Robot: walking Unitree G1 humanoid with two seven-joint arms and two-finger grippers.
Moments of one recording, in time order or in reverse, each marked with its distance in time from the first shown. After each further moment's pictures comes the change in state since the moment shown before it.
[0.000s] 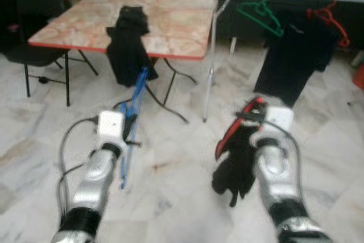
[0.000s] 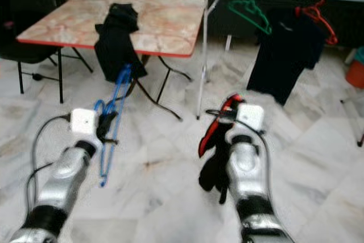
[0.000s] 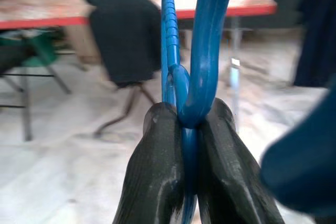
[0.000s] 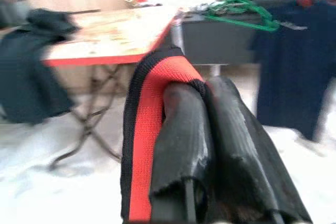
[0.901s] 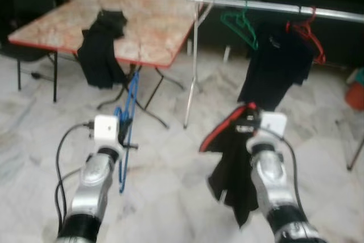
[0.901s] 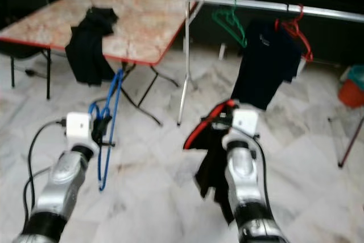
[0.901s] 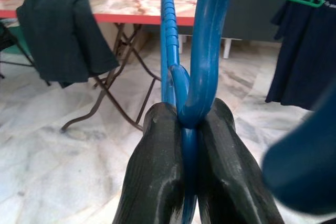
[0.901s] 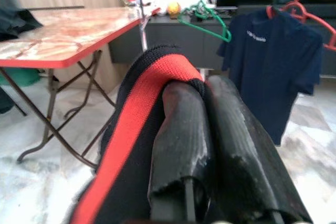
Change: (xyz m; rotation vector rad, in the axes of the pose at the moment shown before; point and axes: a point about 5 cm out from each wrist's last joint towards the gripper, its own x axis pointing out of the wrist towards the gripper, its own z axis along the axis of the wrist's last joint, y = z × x) left arm -0.005 -0.009 -0.005 -0.038 0.014 0.012; right arm -0.009 -0.011 -0.010 -0.010 0.021 0.005
